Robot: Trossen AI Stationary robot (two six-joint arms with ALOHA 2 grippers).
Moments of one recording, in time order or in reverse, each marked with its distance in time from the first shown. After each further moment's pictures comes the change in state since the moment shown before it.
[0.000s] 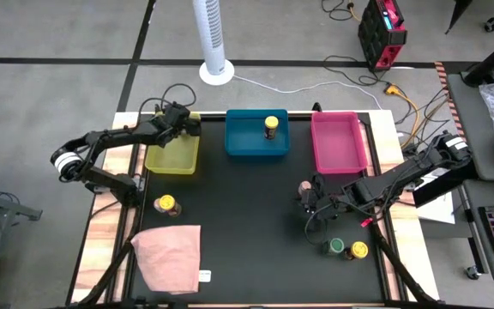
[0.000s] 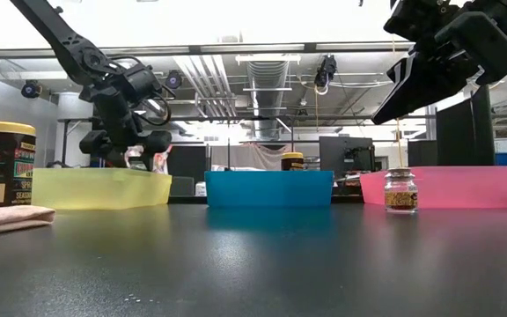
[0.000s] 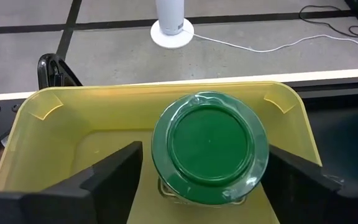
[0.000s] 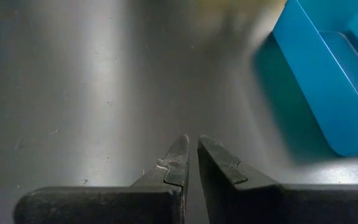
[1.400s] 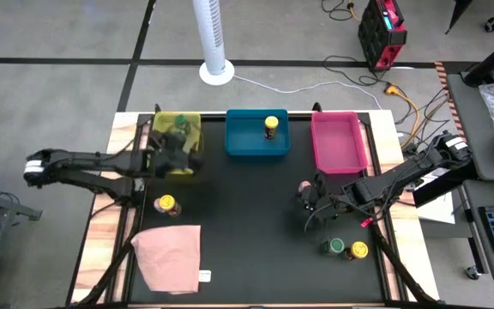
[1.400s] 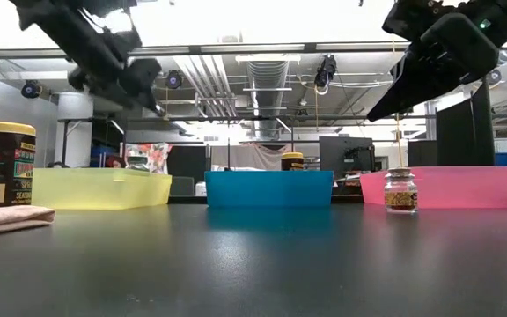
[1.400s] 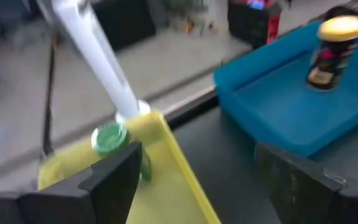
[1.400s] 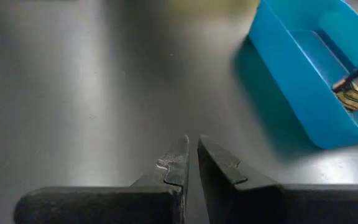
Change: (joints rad) left arm -0.742 -0.398 -0.002 -0.315 -0.469 0.025; right arm 0.000 0.000 0.000 0.009 0.082 0.062
